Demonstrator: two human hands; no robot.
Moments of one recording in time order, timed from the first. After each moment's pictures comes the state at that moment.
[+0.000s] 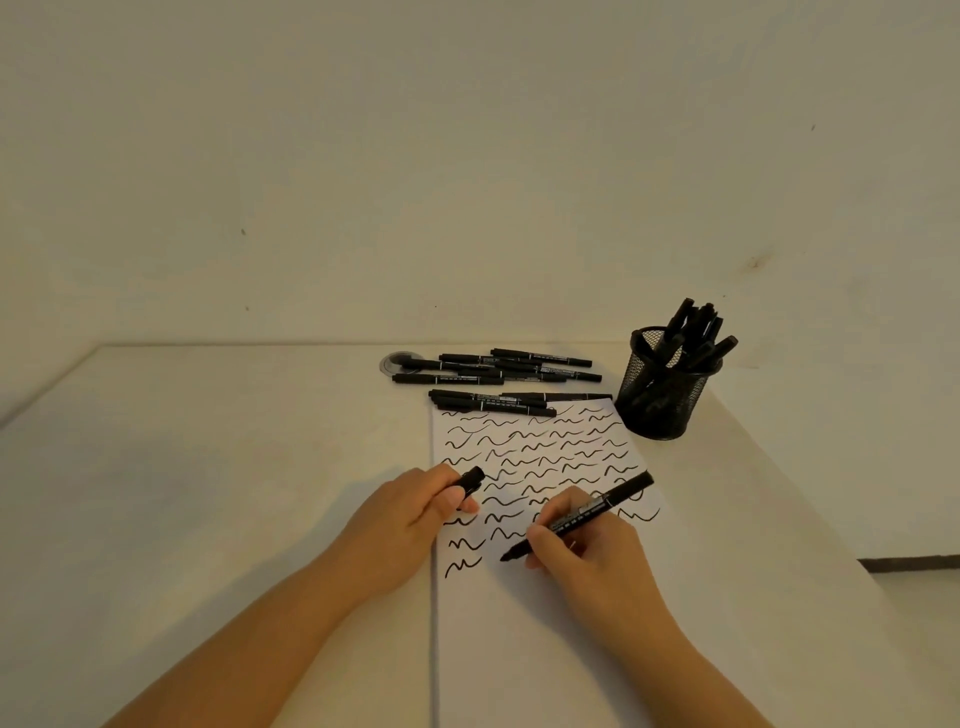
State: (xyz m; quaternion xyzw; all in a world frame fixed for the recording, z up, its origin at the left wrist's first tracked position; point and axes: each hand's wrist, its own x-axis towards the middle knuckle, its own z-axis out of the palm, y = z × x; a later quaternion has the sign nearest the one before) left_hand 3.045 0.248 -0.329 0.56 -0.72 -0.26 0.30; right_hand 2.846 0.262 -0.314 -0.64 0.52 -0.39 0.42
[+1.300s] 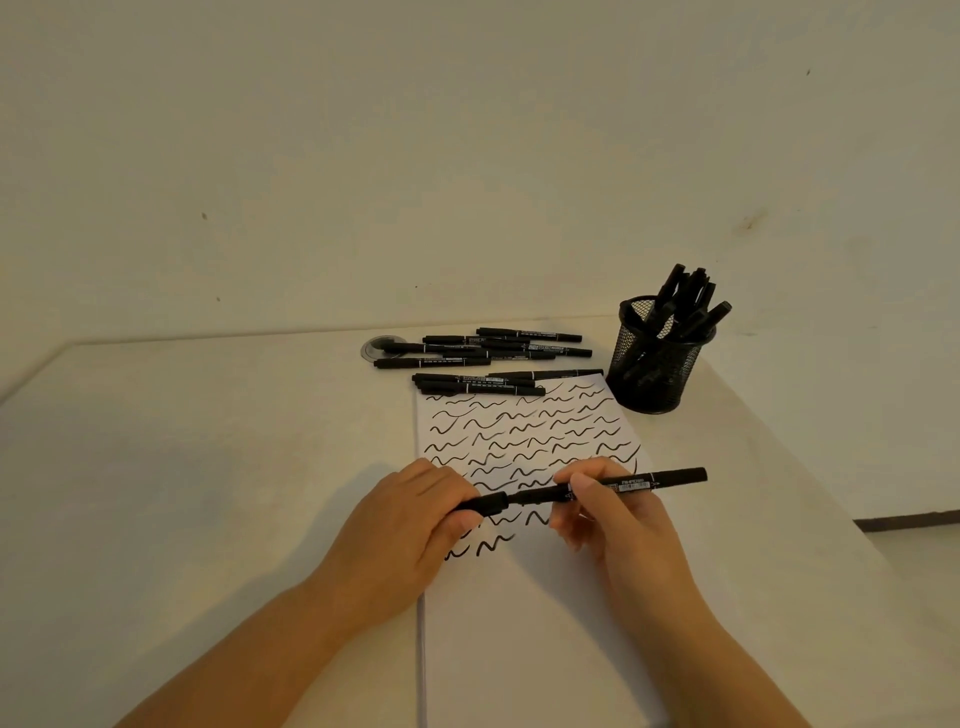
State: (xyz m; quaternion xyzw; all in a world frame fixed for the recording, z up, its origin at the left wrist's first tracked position) left_hand 3.028 0.261 -0.322 0.49 -0.83 -0.08 0.25; right_hand 2.830 0.255 -0.314 -0.50 0.40 -0.53 0.55
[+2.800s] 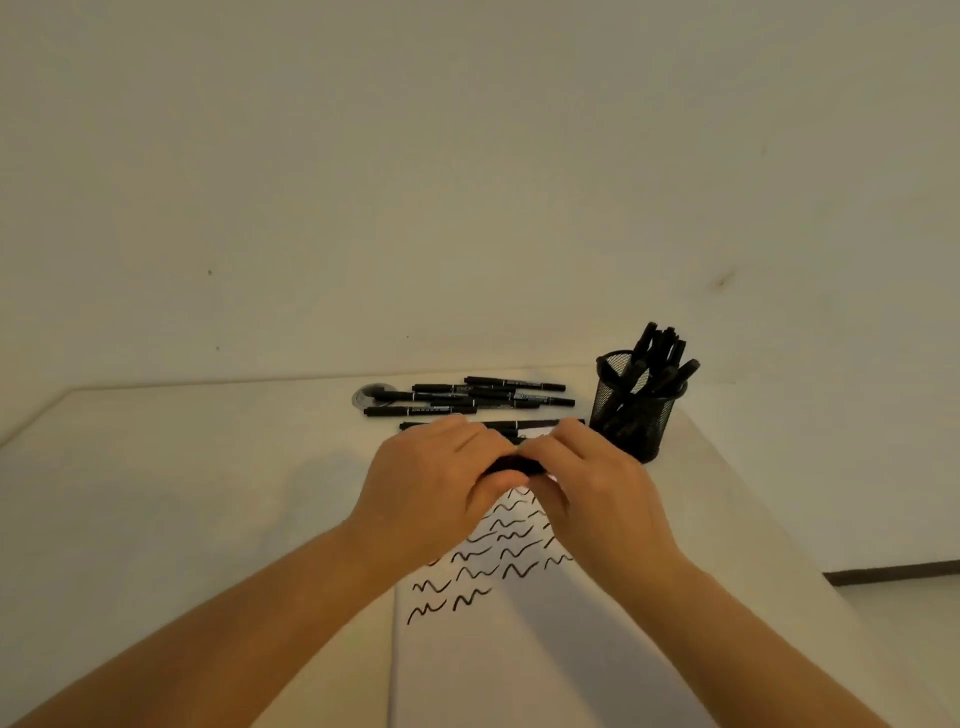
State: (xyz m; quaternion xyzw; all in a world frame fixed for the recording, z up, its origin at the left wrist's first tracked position) left_hand 2.990 0.222 -0.254 0.42 -0.84 0.15 0.32; right_hand 2.822 0.214 -0.260 -0.84 0.39 -0.37 -0.08
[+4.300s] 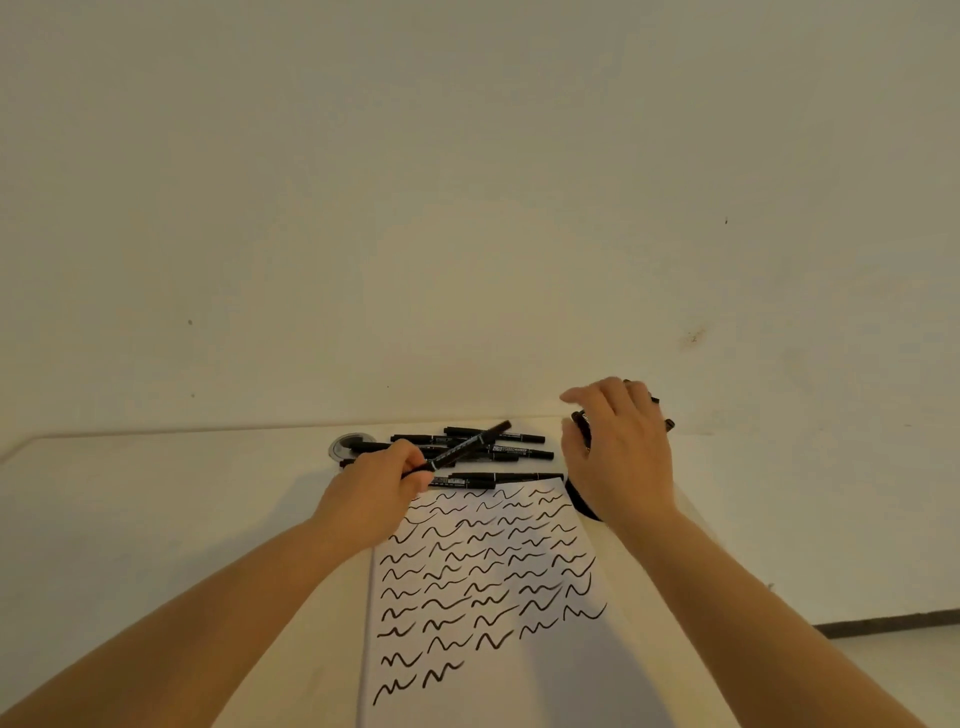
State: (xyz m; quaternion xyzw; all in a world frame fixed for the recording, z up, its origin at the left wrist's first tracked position) left_hand 3.031 0.141 -0.285 0.66 -0.70 -0.13 0.24; right_hand 2.796 0.132 -0.240 -0.74 0.51 -0.41 -0.17
